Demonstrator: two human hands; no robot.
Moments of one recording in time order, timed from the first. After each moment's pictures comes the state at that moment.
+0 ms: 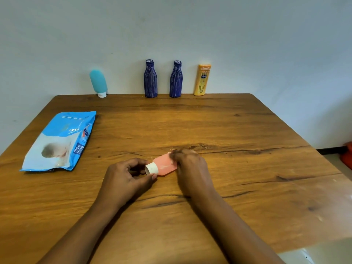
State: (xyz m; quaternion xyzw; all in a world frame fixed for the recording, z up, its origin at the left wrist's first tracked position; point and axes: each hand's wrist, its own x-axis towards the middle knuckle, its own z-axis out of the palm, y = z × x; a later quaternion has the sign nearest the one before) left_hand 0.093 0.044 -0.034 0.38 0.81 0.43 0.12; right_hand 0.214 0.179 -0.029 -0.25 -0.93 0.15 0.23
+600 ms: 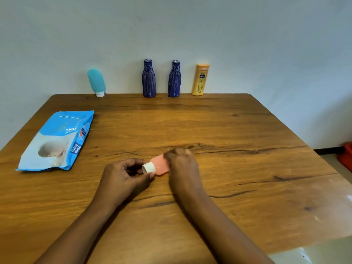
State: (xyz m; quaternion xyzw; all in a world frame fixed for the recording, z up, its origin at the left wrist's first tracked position) left_hand 0.095 0.046 -0.032 0.36 0.81 0.43 0.13; right_hand 0.207 0.166 -0.029 -0.27 -0.93 0.14 0.22
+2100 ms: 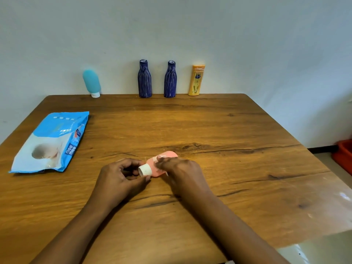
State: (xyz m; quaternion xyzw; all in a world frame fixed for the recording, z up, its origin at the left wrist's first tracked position) left_hand 0.101 0.044 -0.027 0.37 0.80 0.45 0.14; right_hand 0.228 0.172 -0.026 -0.16 -0.96 0.13 0.17
